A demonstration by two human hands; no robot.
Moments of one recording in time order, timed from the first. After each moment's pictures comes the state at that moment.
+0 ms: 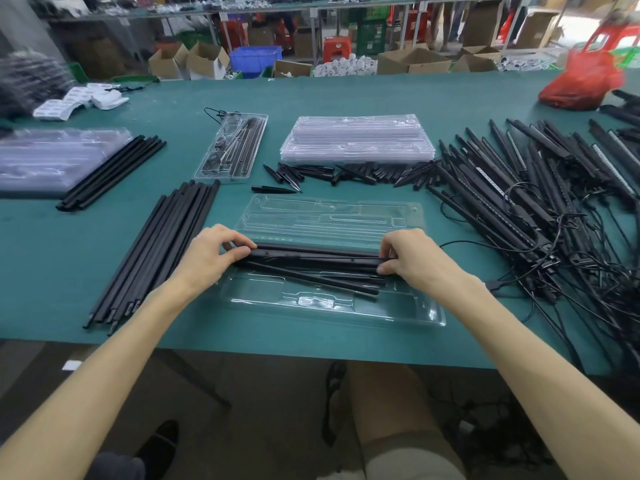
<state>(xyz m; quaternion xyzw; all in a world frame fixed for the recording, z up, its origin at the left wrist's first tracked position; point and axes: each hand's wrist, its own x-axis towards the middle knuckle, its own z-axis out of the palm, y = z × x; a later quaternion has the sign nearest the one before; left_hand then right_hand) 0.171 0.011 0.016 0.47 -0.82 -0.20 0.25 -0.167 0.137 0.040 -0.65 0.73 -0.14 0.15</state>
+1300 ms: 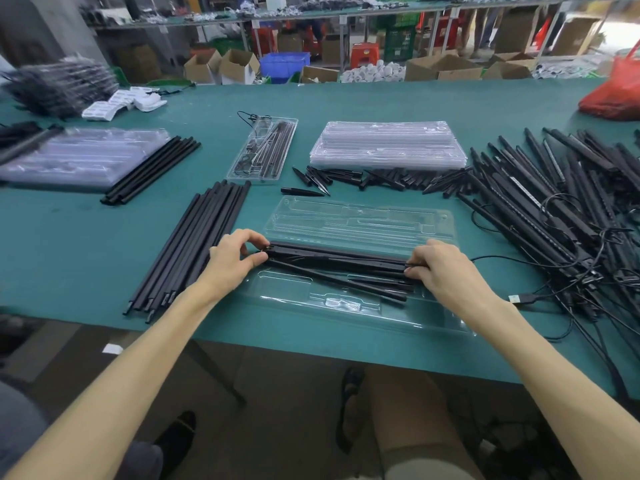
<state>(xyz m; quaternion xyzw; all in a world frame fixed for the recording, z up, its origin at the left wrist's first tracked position) 0.187 0.024 0.010 0.52 -0.78 -0.23 0.28 -0.162 0.152 0.029 -0.65 0.73 -0.18 0.10</state>
